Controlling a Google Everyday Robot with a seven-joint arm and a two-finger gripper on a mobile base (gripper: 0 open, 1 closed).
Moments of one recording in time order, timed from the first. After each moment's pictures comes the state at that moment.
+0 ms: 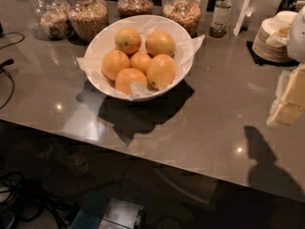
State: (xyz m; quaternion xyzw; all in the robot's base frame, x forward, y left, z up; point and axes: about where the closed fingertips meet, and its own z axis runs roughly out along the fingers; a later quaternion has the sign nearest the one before) arm 0.438 -0.217 0.976 -0.60 0.78 -0.03 0.16
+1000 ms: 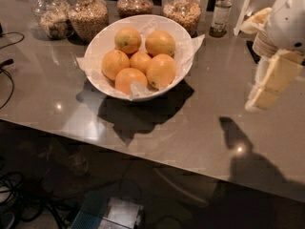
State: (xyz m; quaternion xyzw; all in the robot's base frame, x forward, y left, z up) arm 0.464 -0.176 0.988 -0.65 0.73 0.01 0.22
